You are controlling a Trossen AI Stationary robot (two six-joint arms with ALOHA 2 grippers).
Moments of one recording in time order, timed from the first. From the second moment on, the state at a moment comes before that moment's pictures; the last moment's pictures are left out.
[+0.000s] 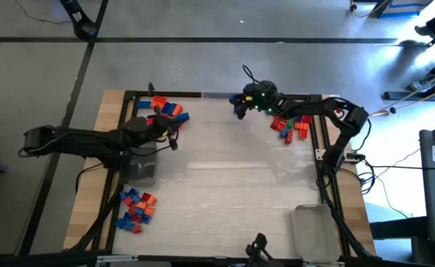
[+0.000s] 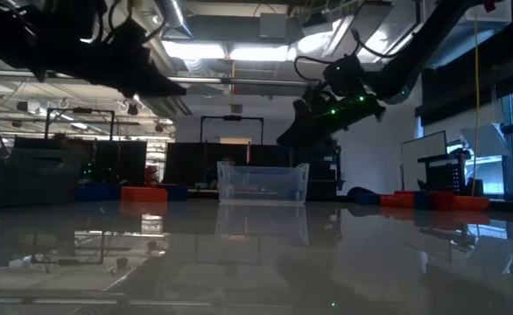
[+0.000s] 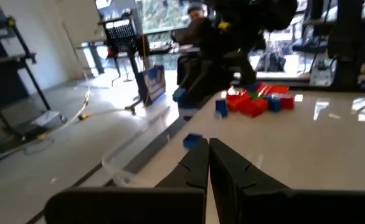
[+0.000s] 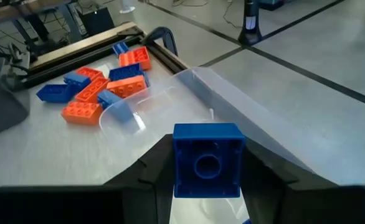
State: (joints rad) left arm 0.25 0.93 0.27 0.56 -0.30 0.14; right arm -0.63 1.75 0.90 0.50 -0.21 0.11
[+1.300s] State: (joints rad) left arm -0.06 0.91 0.69 -0.35 -0.30 -0.16; right arm -0.48 1.52 0.91 0.18 -0.24 -0.16
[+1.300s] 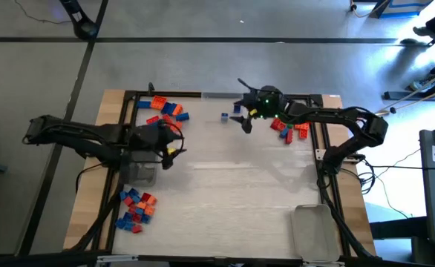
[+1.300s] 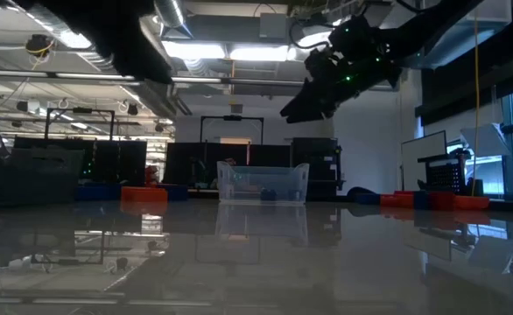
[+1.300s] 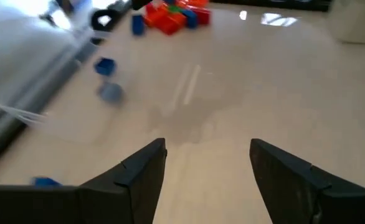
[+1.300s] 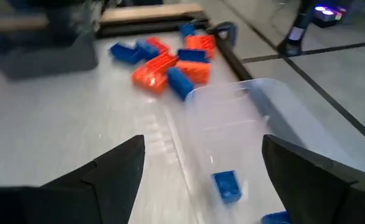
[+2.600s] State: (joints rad) left arm -0.76 1.24 0.91 -0.70 -0.15 -1.41; right arm -0.41 1.52 0.90 0.10 -0.24 -0.19
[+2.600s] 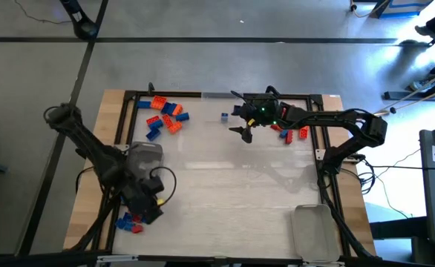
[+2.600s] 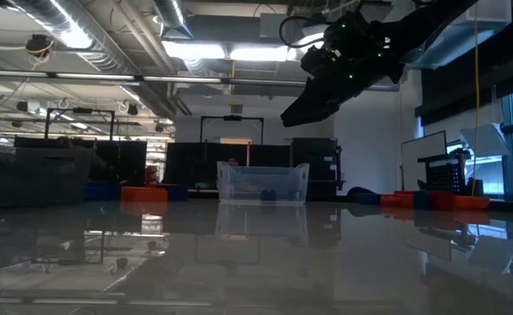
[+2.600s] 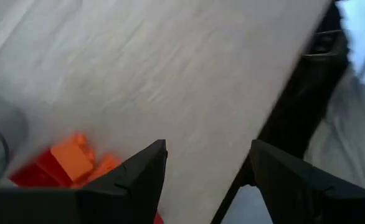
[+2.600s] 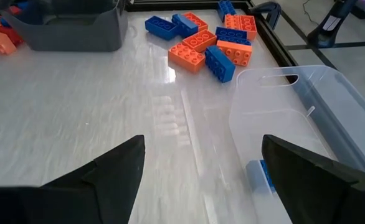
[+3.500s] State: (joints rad) left arm -0.80 1.41 0.86 -0.83 -0.14 -1.57; right arm -0.41 1.52 0.90 0.05 -0.21 -0.18
